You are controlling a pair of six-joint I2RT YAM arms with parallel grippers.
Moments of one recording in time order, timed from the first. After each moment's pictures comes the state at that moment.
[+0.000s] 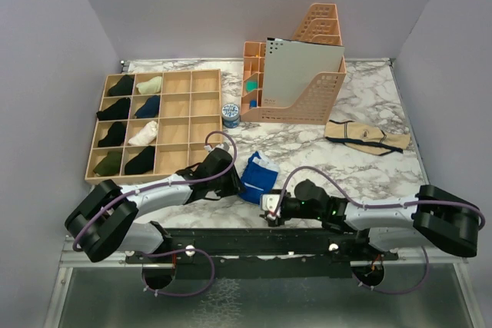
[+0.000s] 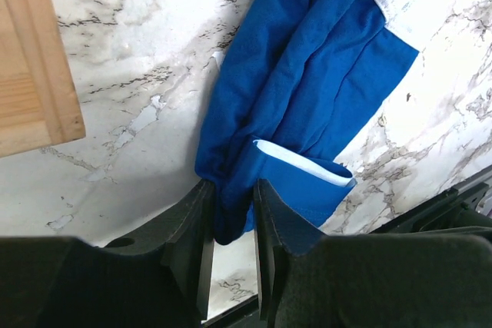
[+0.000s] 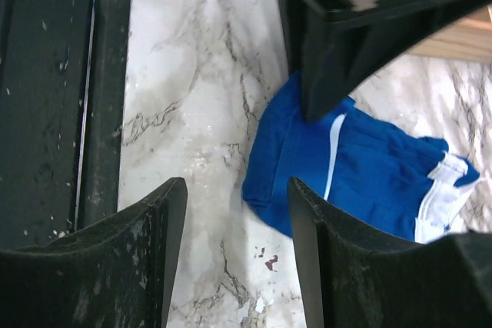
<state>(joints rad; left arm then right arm) -0.77 1.31 0.50 -0.04 0.08 -0.97 1.11 1.20 0.26 0.53 -0.22 -0.45</state>
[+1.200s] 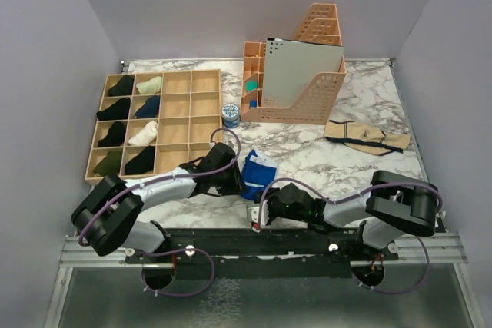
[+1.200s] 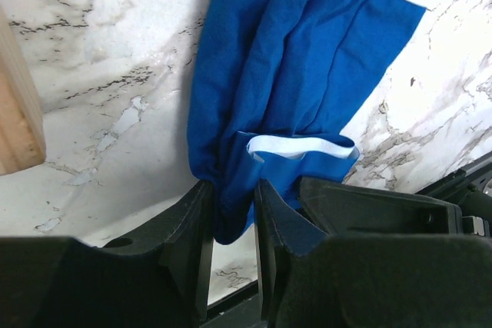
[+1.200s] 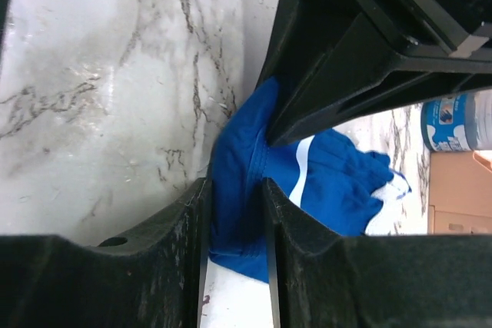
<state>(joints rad) -0.76 1.37 0.58 -0.14 0.15 -0.92 1.17 1.54 0.31 0.76 -0.03 -0.87</state>
